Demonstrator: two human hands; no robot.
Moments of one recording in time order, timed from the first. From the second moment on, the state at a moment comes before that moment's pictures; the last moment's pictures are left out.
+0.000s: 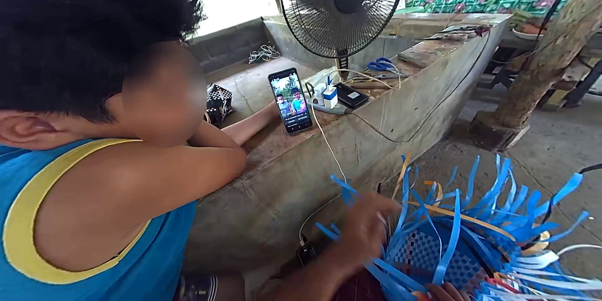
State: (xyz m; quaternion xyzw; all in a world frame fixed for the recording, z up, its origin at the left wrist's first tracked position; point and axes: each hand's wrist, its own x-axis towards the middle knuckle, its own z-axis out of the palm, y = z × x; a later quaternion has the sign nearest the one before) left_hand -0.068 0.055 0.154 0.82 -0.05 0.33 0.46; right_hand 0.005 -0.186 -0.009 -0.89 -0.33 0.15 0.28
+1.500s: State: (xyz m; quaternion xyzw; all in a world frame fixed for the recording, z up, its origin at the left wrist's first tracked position) left_hand -0.036 -0.002 -0.027 0.86 -0.16 -0.15 0.46; right_hand 0.022 -0.226 -0.003 -0.92 -0.26 0.22 0.18
